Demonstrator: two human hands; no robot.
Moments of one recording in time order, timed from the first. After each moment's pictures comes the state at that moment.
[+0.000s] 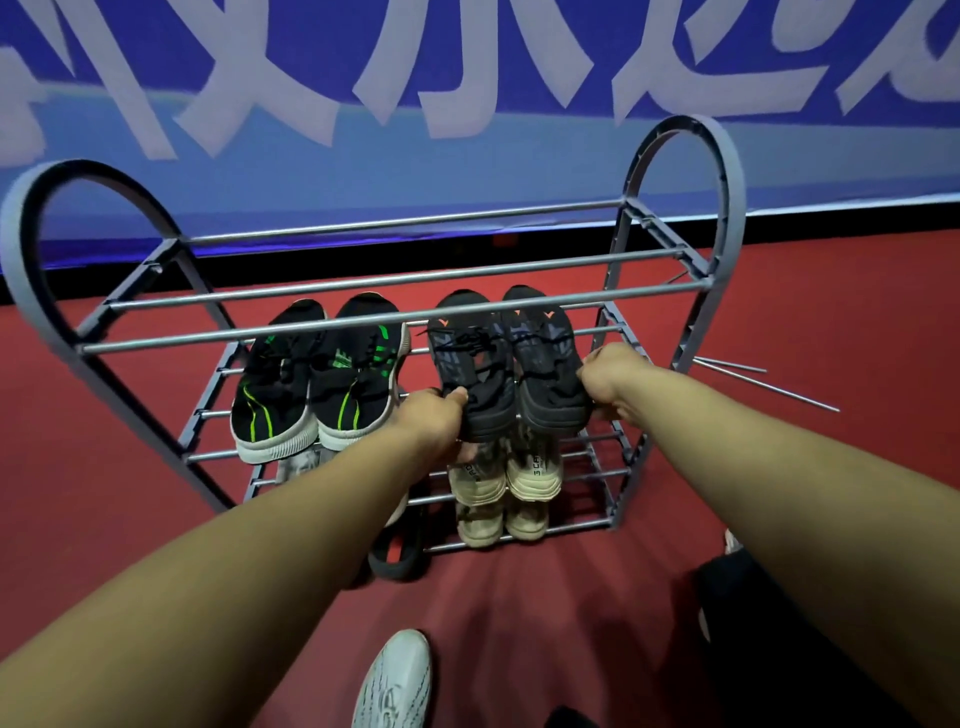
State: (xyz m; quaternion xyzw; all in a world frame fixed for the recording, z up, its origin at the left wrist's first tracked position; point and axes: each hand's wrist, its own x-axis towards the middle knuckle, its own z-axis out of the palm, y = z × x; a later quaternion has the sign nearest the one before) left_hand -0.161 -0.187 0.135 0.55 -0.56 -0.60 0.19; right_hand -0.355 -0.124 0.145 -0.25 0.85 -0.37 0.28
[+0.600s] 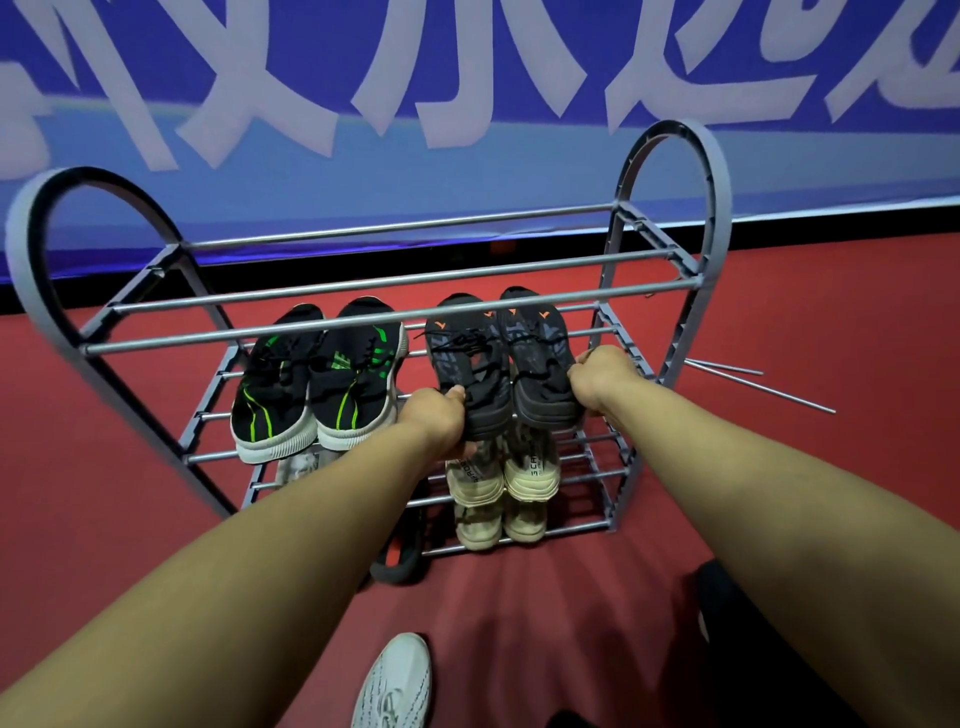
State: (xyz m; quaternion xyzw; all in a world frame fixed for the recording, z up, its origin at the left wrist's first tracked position) left_hand -0.166 -0.178 0.146 0.58 -0.57 -0.56 0.18; right_hand -0.353 -0.123 0.140 -0.29 0.87 -0.33 0.23
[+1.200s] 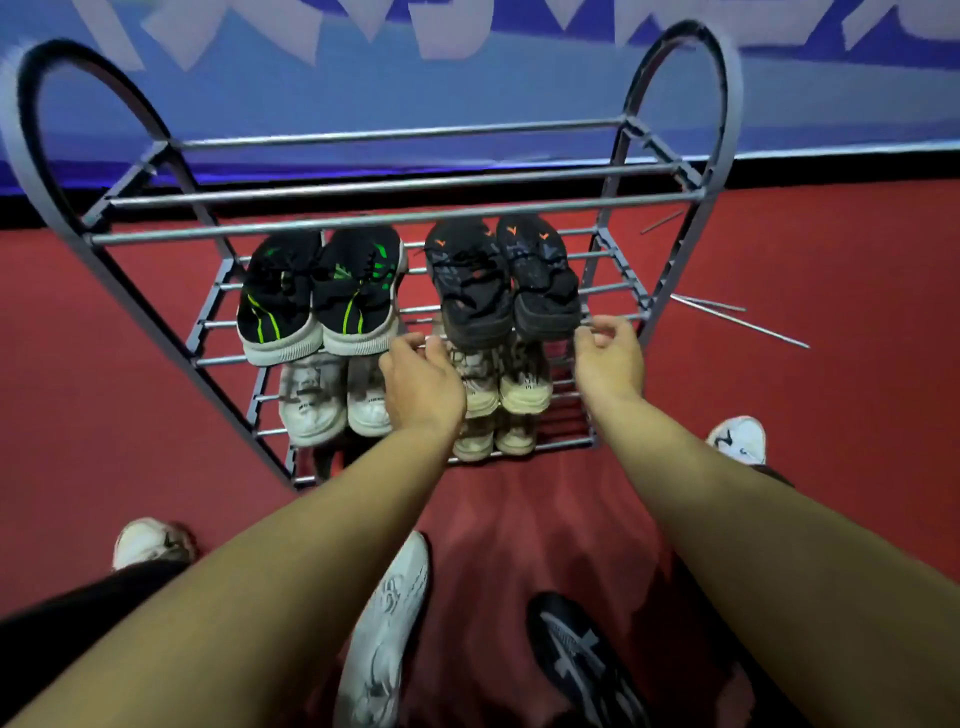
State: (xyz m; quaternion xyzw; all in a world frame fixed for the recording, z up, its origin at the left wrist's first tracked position) left_hand -0.125 -0.117 0.113 0.61 -0.61 -0.36 0.35; right_hand -0.294 -0.059 0.090 -0.19 0.81 -0.54 0.13
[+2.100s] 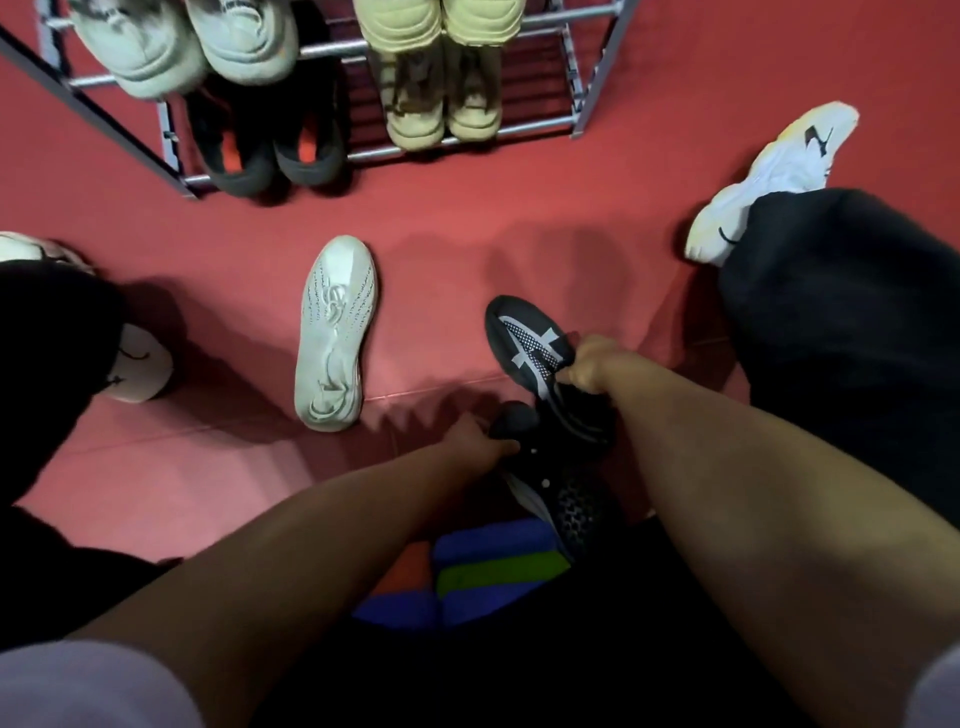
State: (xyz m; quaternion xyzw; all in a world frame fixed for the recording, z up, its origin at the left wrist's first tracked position) left_hand -0.018 0.155 -0.220 0.56 -0.54 -0.58 -0.23; right_hand -0.225 0.168 -0.115 -0.30 0.83 0.11 0.46
